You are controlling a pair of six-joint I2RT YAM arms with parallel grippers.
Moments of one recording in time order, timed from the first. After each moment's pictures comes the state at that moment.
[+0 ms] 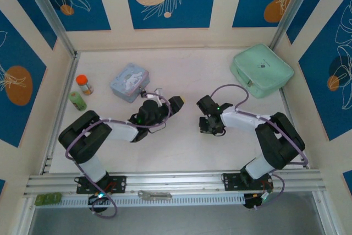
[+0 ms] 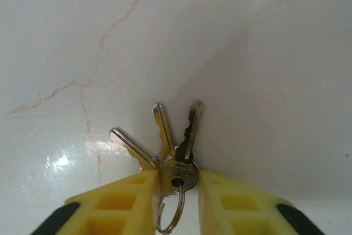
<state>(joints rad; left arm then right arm) -0.76 1.68 0.62 0.82 0.05 -1.14 0.60 1.54 0.79 -0.61 0.03 0.67</state>
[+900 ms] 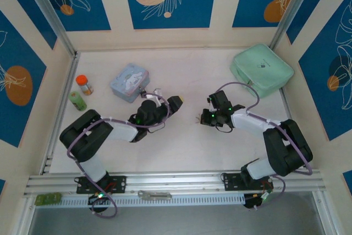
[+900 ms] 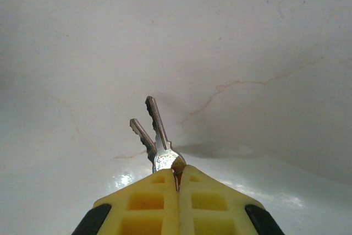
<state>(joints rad) -0.74 1.70 0.61 0.88 0.08 -1.18 0.43 1.43 0.69 -0.32 -0.21 0.58</state>
